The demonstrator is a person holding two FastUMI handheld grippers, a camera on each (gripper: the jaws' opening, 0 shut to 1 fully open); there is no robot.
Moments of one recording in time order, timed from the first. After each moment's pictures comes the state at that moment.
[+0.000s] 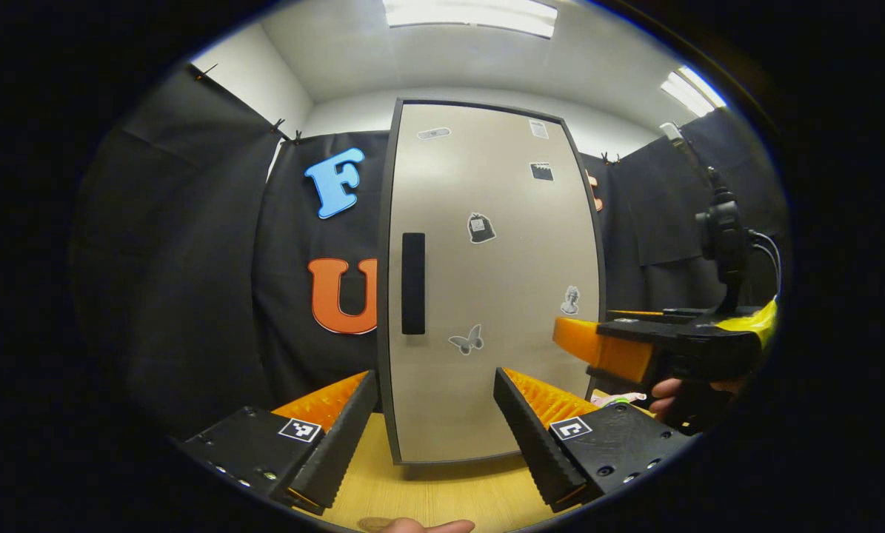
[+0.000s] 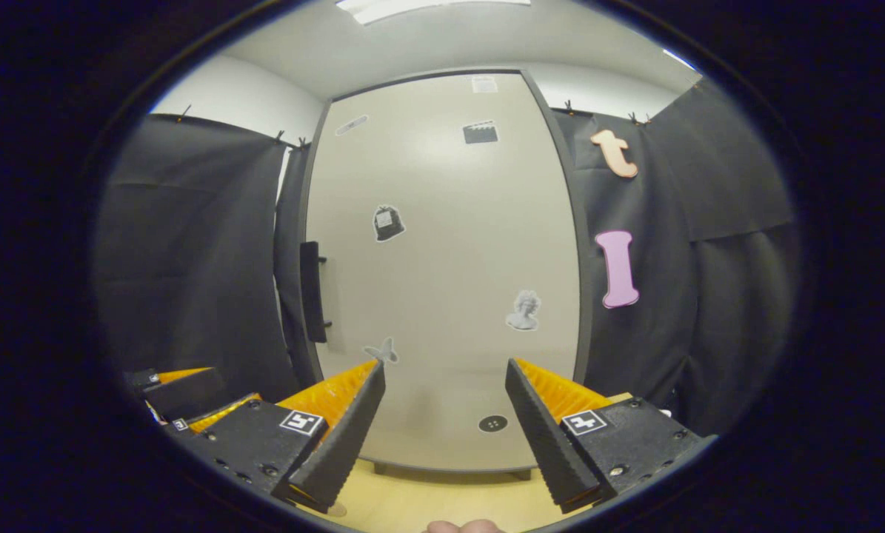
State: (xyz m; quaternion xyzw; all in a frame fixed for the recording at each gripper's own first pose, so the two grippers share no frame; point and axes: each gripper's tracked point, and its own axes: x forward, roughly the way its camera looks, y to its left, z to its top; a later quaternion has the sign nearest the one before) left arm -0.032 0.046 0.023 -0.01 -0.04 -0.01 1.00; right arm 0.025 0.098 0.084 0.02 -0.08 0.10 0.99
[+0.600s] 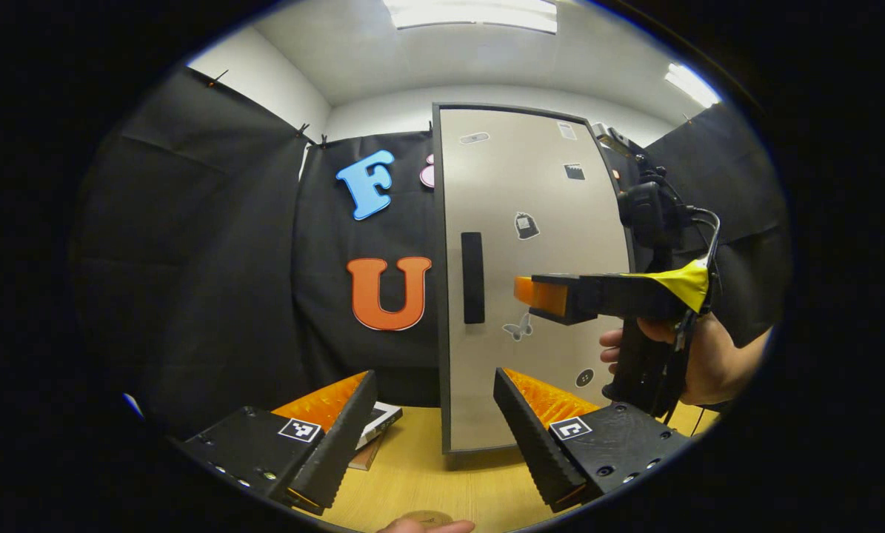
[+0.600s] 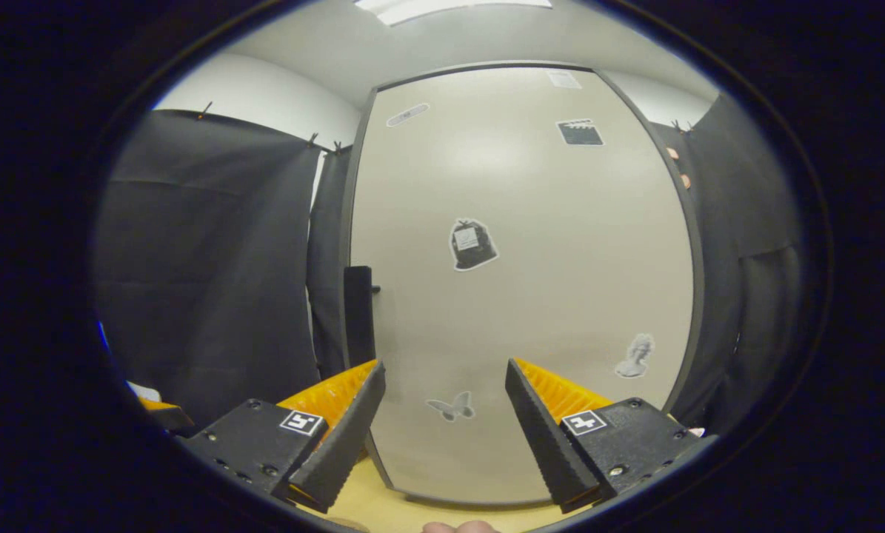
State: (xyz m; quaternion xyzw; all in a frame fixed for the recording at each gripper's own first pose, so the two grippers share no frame) left arm -0.065 0.117 0.013 0.00 -0.03 0.05 1.00; right arm 0.072 0.198 0.129 0.00 -0.11 0.17 0.98
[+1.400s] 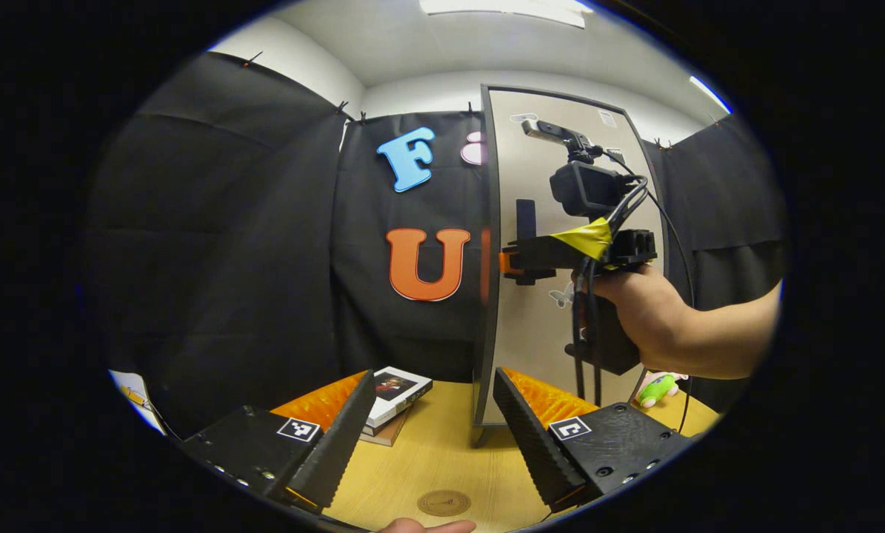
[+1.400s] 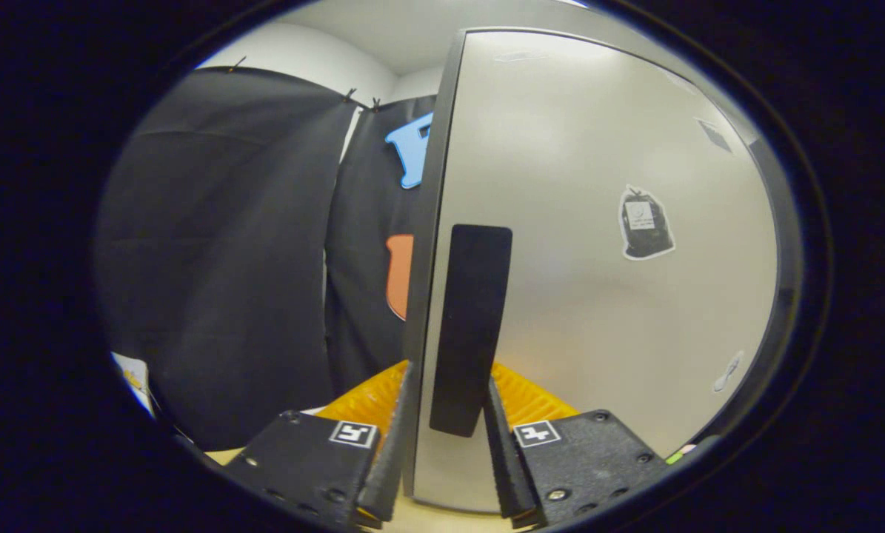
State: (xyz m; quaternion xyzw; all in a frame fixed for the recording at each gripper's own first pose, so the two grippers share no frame) left arm -0.089 0.158 -0.034 -0.04 0.02 0.10 0.99; right arm 0.129 0.278 0.116 -0.07 -0.06 0.13 0.99
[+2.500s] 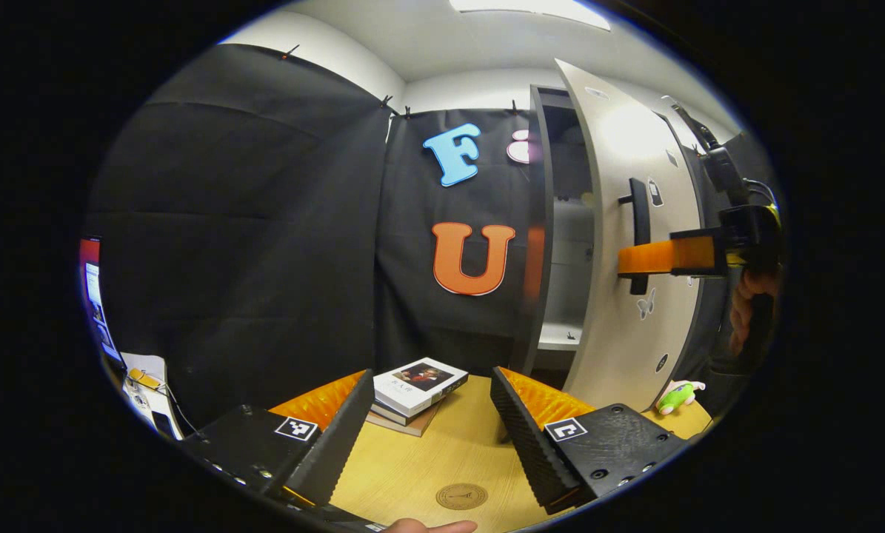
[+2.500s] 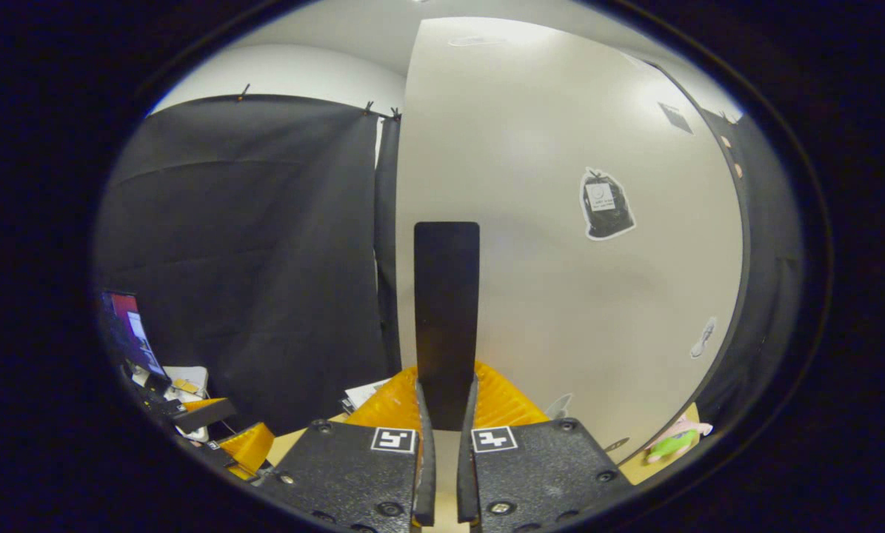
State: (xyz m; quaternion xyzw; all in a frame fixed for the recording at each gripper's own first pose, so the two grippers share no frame) left arm -0.119 0.193 -0.038 -0.06 0.03 0.17 0.98; right arm 0.075 0.266 0.108 -0.04 0.00 0.28 0.96
